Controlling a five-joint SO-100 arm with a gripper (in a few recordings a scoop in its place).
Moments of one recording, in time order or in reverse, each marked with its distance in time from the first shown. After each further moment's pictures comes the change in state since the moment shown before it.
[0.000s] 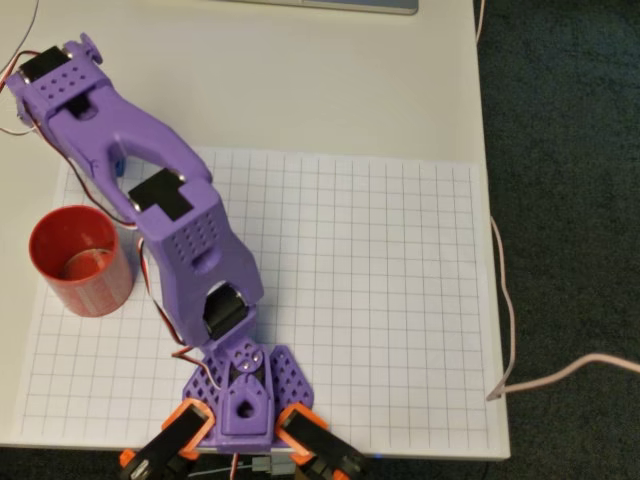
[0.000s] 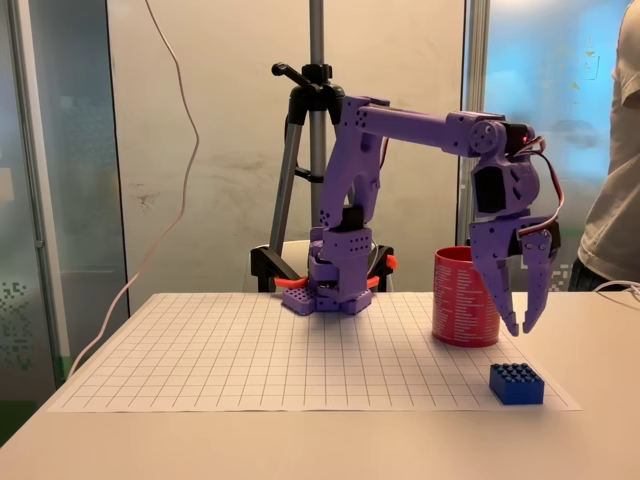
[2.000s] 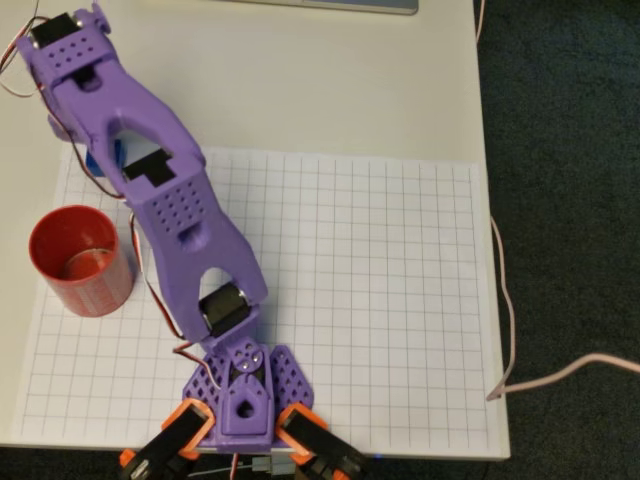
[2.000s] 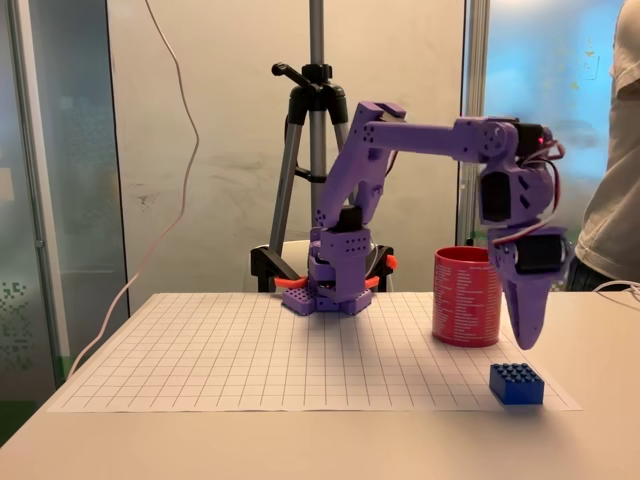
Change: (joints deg) arm 2.3 -12.2 -17.8 10.5 49.6
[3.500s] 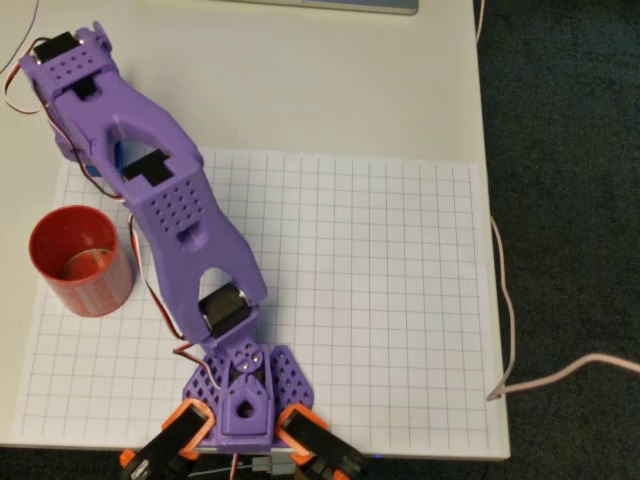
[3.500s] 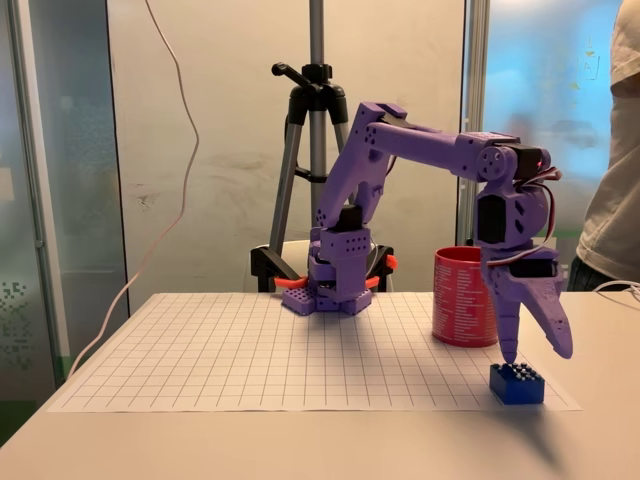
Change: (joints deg) arm 1.0 -0.7 7.3 -1.6 -2.1
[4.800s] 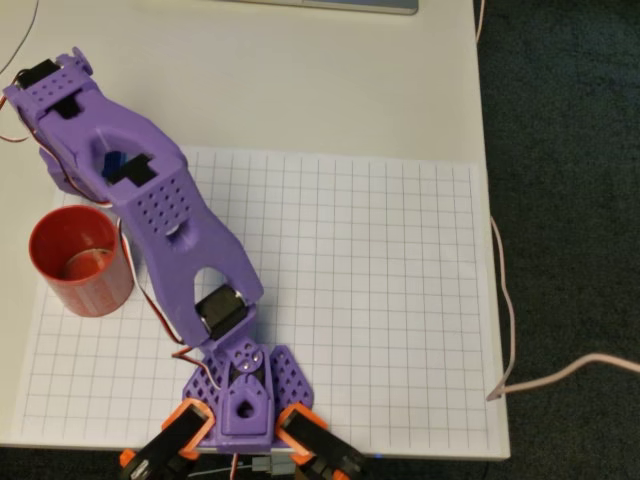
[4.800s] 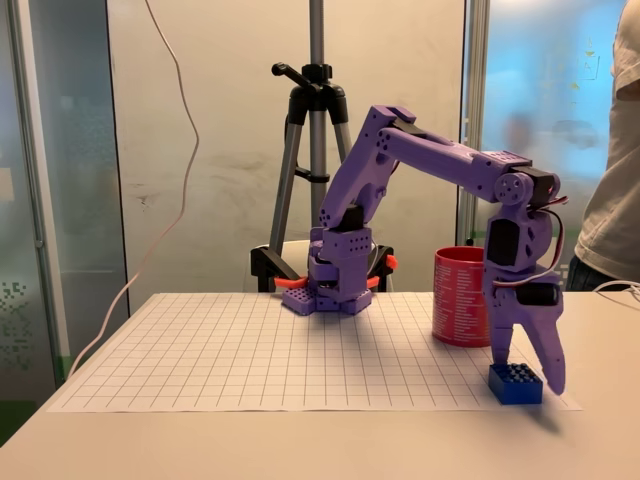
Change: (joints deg) arm -3.6 -3.7 2.4 -1.6 0.0
